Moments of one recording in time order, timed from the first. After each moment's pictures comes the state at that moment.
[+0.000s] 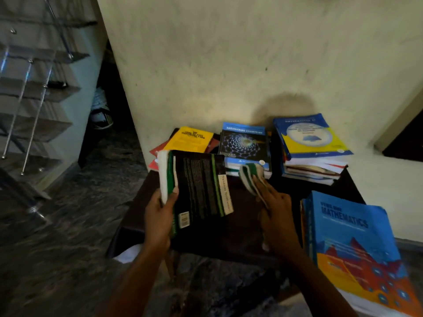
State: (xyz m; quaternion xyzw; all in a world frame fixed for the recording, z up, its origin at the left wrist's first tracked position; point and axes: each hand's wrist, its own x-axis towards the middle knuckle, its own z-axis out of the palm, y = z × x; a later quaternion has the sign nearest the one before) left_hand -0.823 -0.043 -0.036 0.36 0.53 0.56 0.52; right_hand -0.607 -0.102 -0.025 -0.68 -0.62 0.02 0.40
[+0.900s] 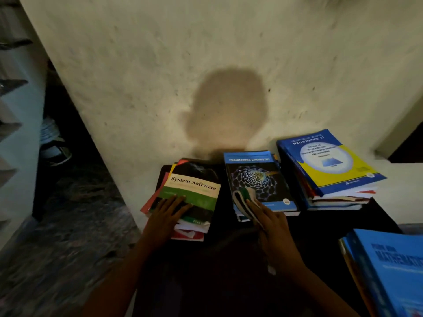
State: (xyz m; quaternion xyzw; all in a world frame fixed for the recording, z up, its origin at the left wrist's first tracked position) left_hand -0.867 0.252 -0.127 0.96 0.28 0.03 -0.05; right_hand -0.644 0.050 -0.041 -0.75 -0.58 0.08 0.30
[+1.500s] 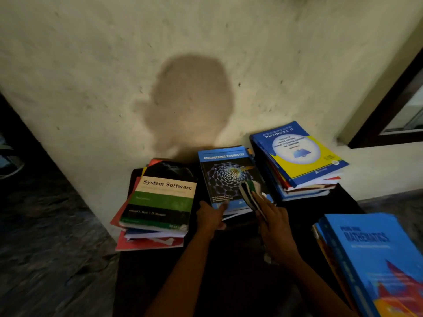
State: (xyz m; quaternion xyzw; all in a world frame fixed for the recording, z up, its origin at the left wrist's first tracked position) left_hand -0.693 0.185 -0.106 0.53 0.52 0.16 0.65; right_hand -0.608 0.041 -0.055 -0.81 -0.47 0.03 0.35
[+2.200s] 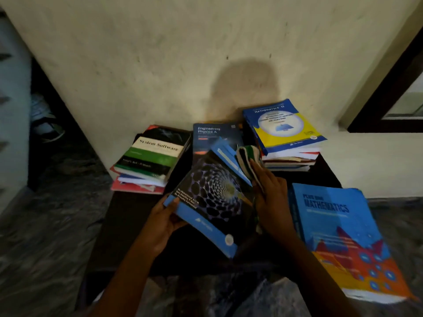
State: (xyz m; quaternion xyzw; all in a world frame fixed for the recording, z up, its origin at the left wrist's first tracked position) left_hand -0.781 0.027 -0.055 0.33 0.44 0.38 0.74; right_hand -0.570 -0.061 -0.026 -0.72 -0.55 -0.02 0.43
